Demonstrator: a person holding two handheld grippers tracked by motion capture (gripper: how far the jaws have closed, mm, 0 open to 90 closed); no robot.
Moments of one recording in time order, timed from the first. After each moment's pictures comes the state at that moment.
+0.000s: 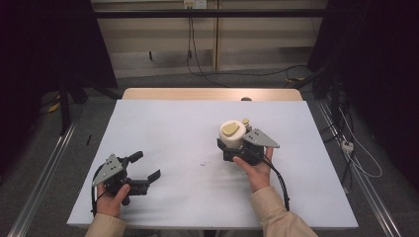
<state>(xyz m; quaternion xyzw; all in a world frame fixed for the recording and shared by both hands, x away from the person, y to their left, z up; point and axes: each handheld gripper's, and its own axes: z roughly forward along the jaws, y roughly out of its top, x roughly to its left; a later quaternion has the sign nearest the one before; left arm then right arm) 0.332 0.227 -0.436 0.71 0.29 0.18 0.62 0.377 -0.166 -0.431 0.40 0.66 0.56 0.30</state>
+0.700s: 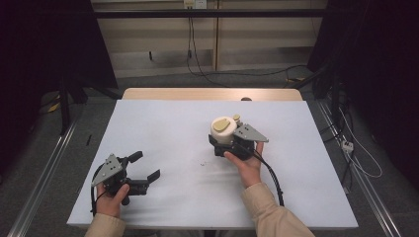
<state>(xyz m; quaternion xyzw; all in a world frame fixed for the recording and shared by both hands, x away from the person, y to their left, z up) 0.332 0.228 -0.436 0.71 0.29 0.18 0.62 0.396 -0.145 -0.434 0.39 0.66 0.57 0.29</state>
